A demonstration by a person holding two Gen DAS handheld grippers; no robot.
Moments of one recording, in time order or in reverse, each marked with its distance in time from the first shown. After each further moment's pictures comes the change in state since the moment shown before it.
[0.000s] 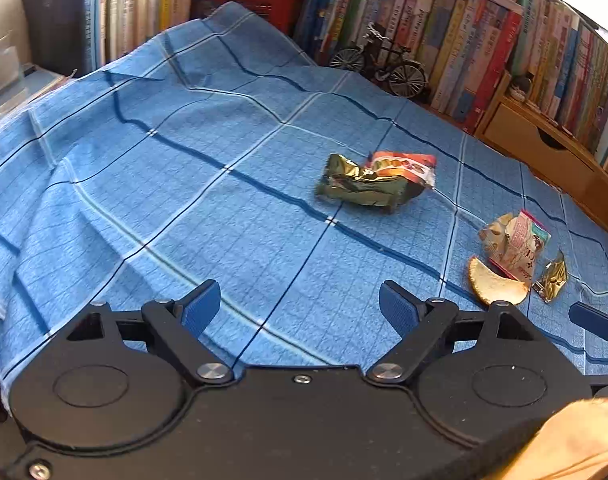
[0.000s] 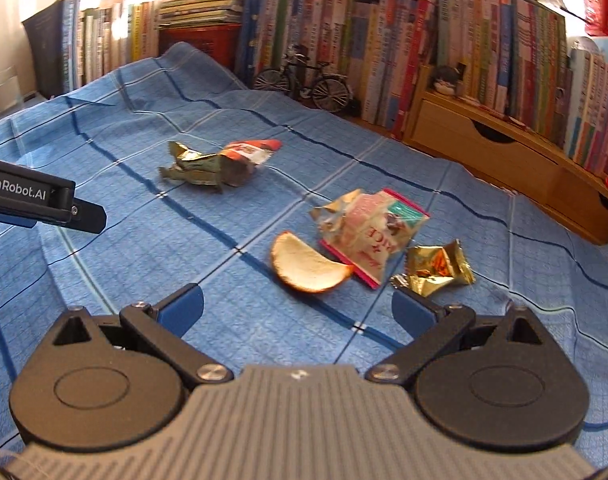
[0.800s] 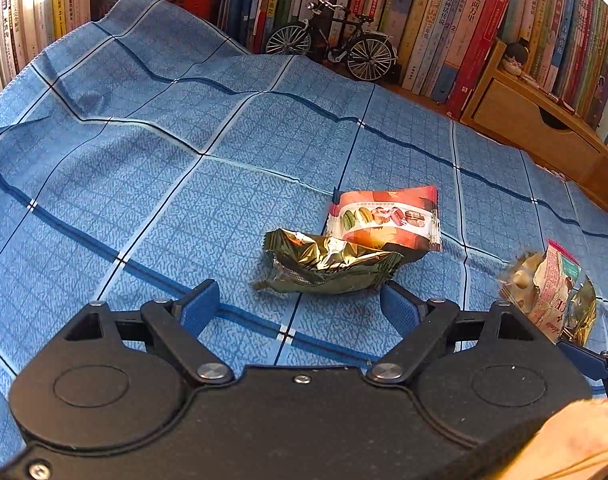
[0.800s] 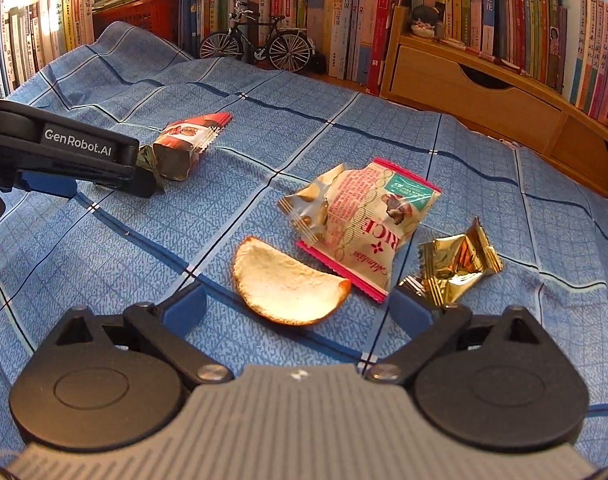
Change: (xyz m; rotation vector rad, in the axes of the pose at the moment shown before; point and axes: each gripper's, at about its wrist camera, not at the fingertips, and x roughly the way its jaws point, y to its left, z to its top) left arm 0.106 -0.025 0.070 0.130 0.062 -0.090; right arm 0.065 -0.001 0.016 0.124 0.108 -0.047
